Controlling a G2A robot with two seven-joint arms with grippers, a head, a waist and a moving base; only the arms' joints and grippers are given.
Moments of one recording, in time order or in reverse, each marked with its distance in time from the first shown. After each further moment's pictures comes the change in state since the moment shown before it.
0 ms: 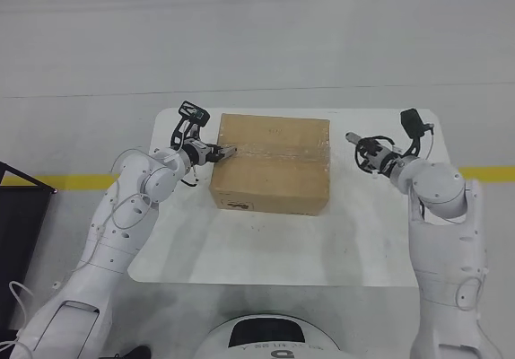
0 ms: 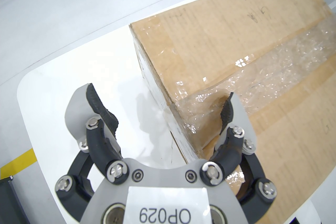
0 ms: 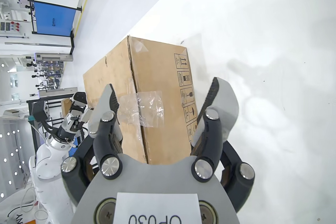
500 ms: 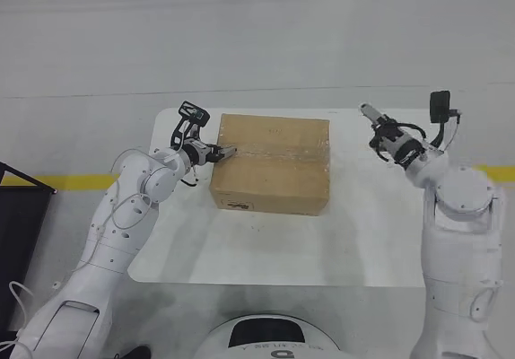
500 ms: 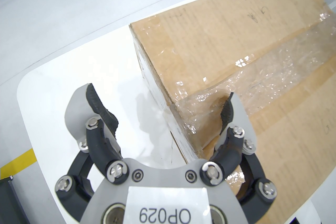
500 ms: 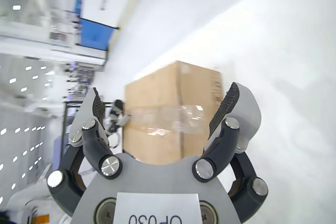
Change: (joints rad) left arm 0.000 0.000 0.000 0.000 0.000 0.000 0.000; right arm -0.030 -0.014 0.055 -0.138 0.321 -0.179 -0.102
